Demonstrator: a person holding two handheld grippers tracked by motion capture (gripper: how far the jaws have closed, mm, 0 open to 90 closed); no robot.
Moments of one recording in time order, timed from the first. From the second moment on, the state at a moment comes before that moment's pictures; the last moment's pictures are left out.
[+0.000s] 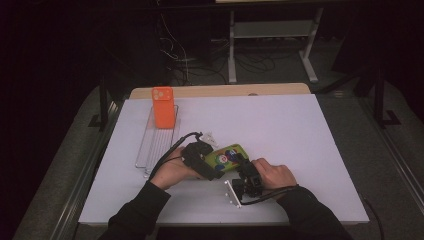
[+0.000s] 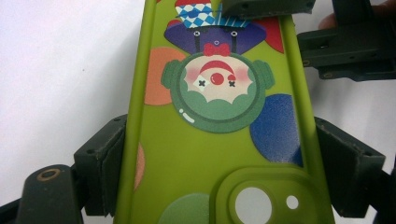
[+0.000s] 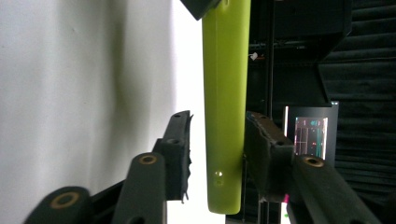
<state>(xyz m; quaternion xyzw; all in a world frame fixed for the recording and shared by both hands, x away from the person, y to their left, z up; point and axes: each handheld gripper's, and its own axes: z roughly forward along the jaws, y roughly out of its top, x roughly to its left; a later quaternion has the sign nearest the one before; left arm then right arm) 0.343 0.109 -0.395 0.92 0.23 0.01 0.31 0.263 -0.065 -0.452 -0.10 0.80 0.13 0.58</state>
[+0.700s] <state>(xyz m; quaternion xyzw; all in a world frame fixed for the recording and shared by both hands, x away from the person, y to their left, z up) 0.346 0.112 -0.396 0.92 0.23 0.00 0.32 0.261 -0.064 -0.454 -0.11 0.79 0.12 0.60</state>
